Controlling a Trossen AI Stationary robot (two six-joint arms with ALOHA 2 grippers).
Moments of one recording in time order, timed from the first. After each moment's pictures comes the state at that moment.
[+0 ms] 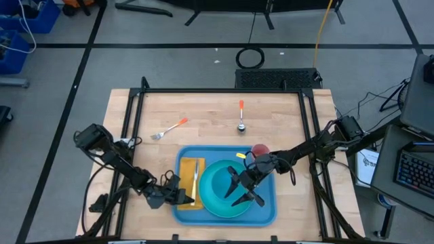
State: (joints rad) left arm -0.75 1.74 0.50 0.67 -0.45 -1.91; right arm 0.32 1.67 0.77 0.82 -0.42 0.17
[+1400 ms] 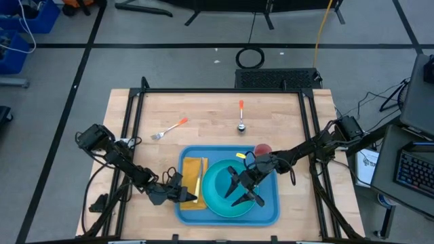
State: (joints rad) left arm -0.71 1.74 0.50 0.76 -0.46 -1.81; right arm 0.32 1.68 0.77 0.82 -0.42 0.17
